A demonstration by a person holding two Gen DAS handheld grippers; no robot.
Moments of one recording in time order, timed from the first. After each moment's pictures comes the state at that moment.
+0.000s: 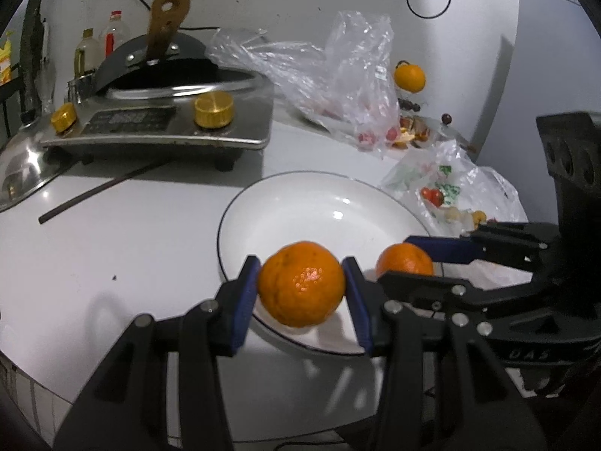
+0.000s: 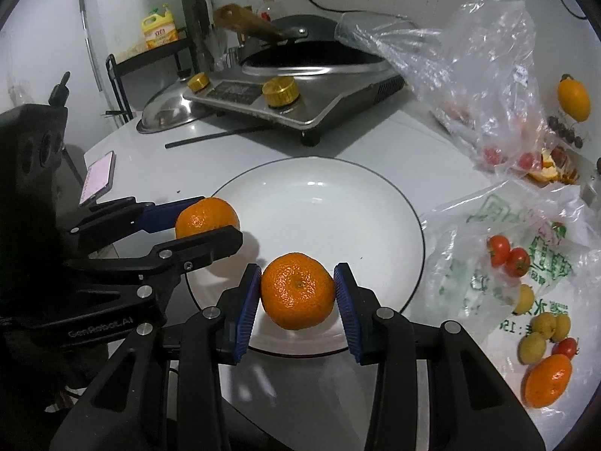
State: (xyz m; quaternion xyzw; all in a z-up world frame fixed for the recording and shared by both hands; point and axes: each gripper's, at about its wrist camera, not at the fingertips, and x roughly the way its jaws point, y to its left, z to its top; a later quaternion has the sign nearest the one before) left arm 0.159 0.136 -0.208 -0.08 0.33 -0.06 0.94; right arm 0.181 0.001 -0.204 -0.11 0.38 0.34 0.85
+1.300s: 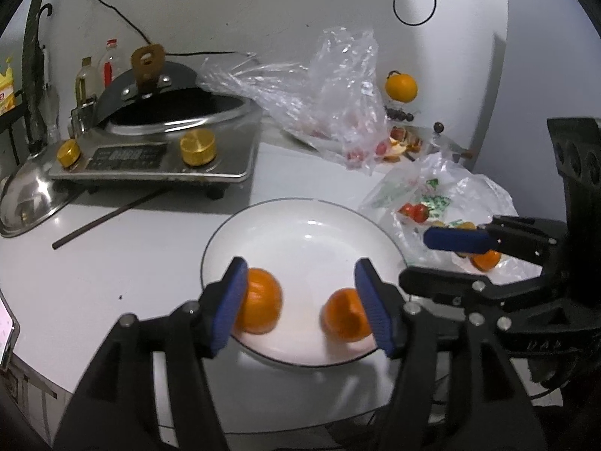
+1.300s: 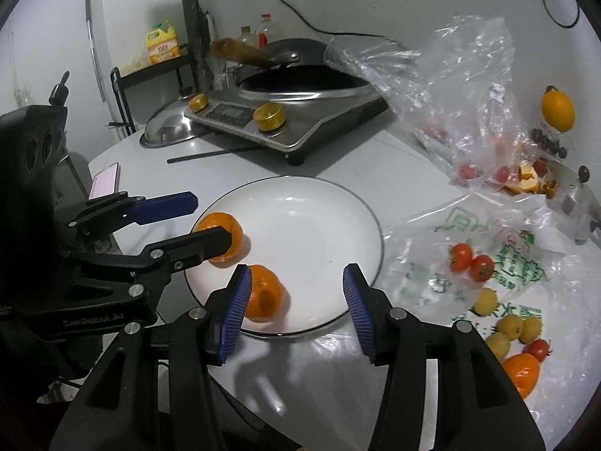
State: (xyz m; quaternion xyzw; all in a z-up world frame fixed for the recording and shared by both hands) left arm 0.150 0.105 -0.175 -0.05 0.31 -0.05 0.95; right arm 0.170 -0.039 -0.176 -0.11 0.34 0.34 0.87
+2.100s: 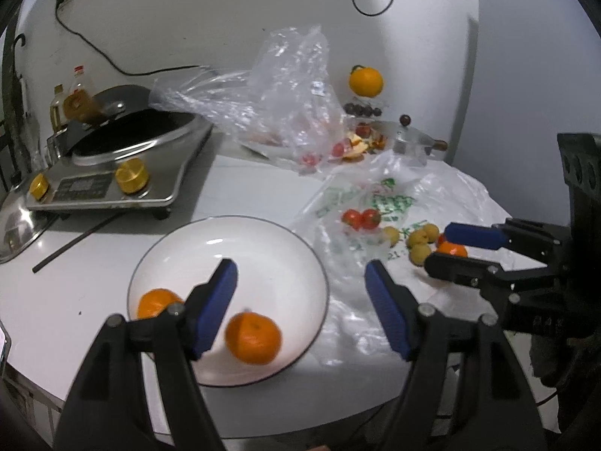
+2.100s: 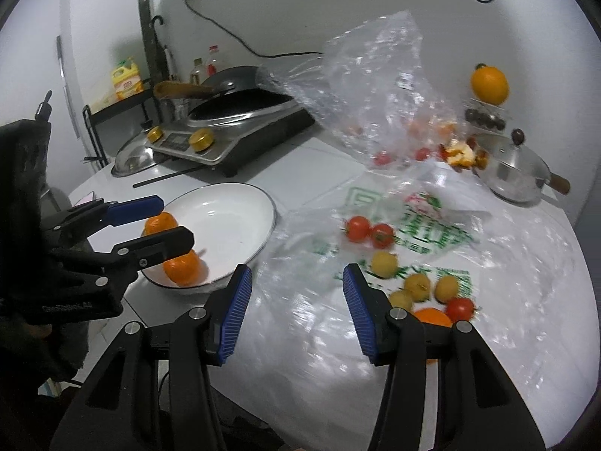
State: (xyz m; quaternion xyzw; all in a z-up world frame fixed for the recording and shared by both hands) left arm 0.158 0.027 -0.159 -0.02 0.30 -0.07 0.95; right arm 0.167 -0.144 -0.172 -0.05 0.32 0.28 0.90
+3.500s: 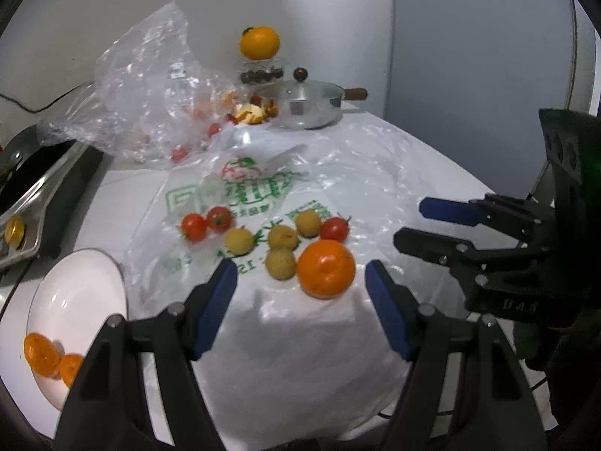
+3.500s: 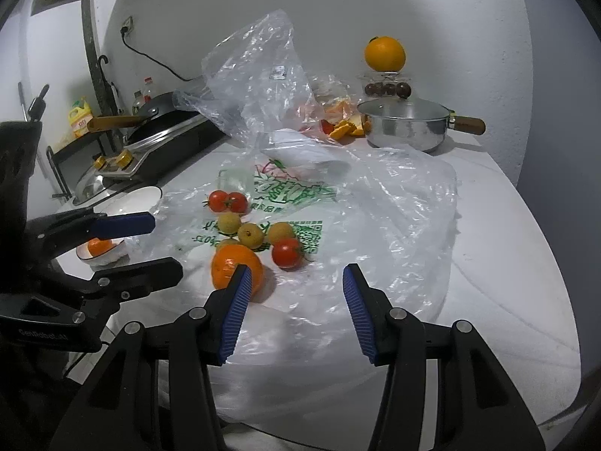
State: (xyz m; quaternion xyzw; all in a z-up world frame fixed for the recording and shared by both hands) left arm 0.200 -0.133 -0.176 0.06 0.35 -0.16 0.92; right arm 0.176 -0.291 -0.201 0.00 0.31 0.22 0.93
